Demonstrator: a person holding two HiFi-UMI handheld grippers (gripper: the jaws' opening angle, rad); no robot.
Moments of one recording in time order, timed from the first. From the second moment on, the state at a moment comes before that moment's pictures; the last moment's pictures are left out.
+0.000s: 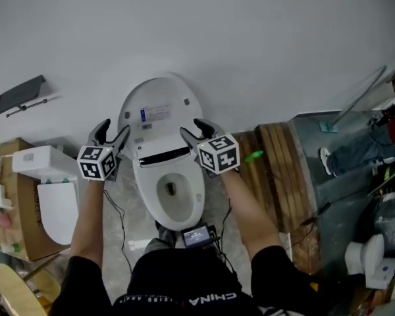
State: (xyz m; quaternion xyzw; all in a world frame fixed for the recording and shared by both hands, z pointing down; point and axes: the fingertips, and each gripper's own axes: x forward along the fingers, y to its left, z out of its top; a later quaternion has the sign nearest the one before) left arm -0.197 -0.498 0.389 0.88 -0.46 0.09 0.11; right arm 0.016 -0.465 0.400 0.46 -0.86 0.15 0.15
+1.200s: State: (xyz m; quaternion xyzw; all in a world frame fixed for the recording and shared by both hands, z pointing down) left arm -0.178 -0.618 0.417 0.81 -0.54 0.20 0.06; right arm 0.032 -0.624 0.415 0.43 -0.87 0.10 0.22
